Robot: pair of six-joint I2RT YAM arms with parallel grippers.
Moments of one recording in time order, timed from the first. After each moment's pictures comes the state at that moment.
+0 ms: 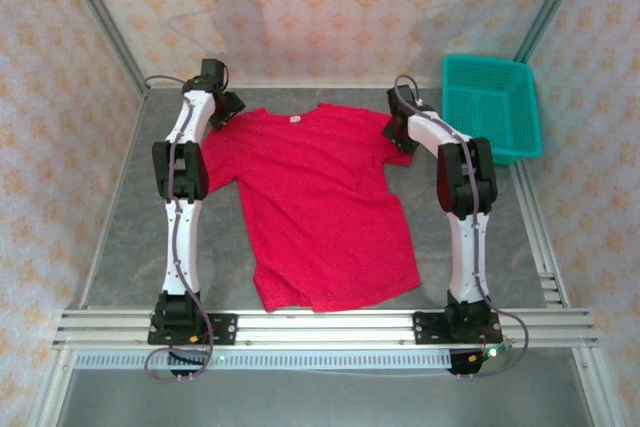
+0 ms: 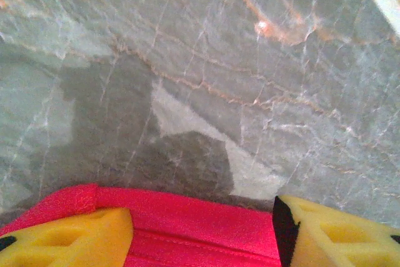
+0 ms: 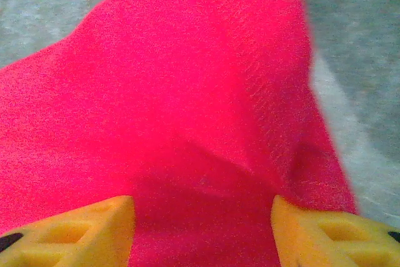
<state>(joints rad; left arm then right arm) 0.07 2.66 2.51 -0.92 0.04 -0.76 0.22 2.25 1.74 -0.60 0.20 0.85</state>
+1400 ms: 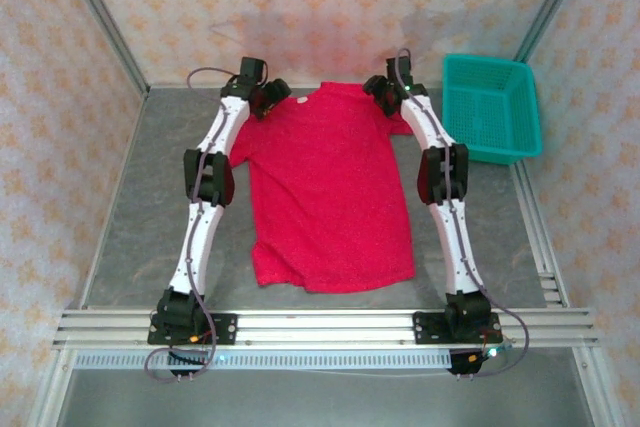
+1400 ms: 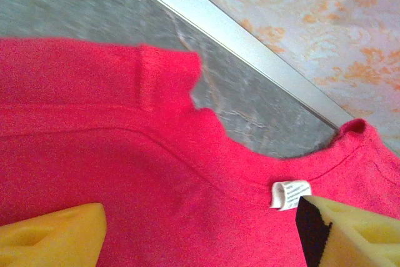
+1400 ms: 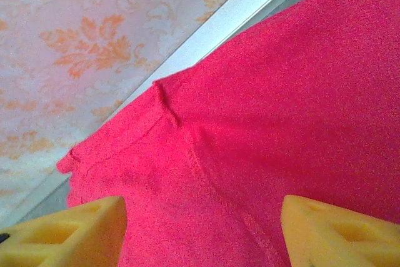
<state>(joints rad) -0.08 2.81 2.73 -0.75 0.19 -0.76 0.18 2.72 2.58 -0.64 -0.16 0.85</state>
